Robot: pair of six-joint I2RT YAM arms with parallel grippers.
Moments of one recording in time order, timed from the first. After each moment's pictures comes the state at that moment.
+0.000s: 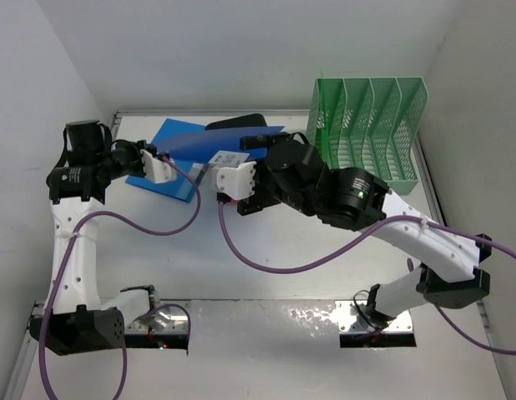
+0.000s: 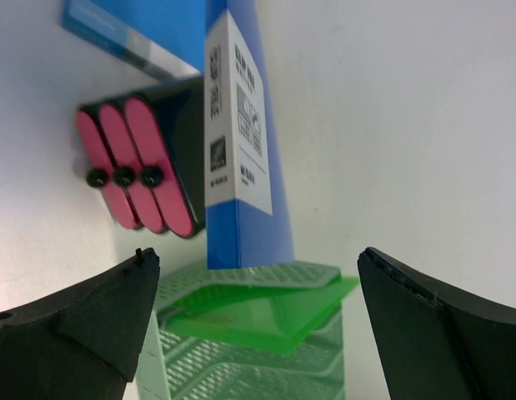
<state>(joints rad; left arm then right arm) 0.14 1.11 1.36 -0.92 0.65 1.62 1.16 1.44 1.79 -0.80 0.43 -0.94</state>
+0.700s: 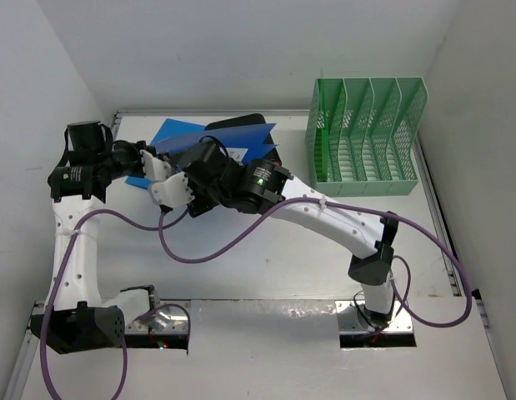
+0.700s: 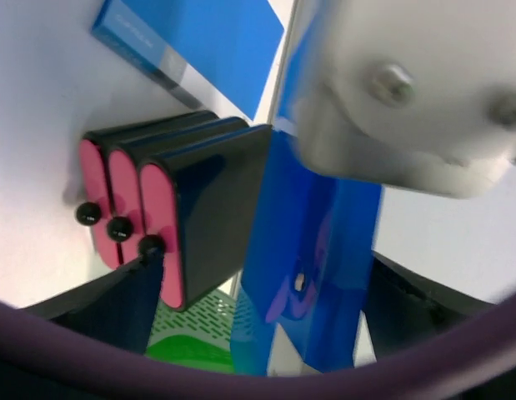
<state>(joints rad) 0.15 1.11 1.34 -0.91 0.61 1.62 1.19 1.94 2.20 -0.91 0.42 -1.08</state>
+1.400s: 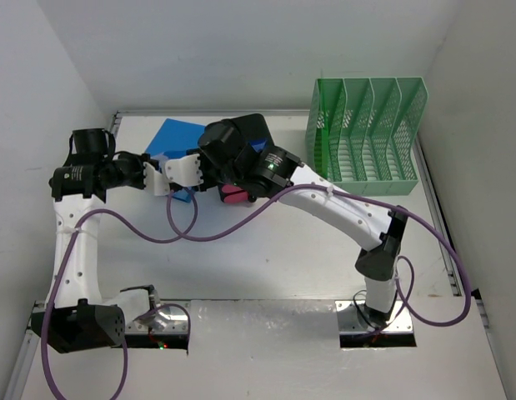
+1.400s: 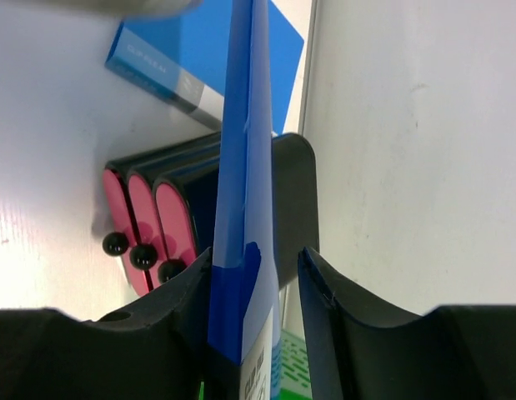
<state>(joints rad) 0.15 1.12 1.32 -1.06 0.62 1.78 1.06 1.89 2.07 -0.79 0.23 -0.99</state>
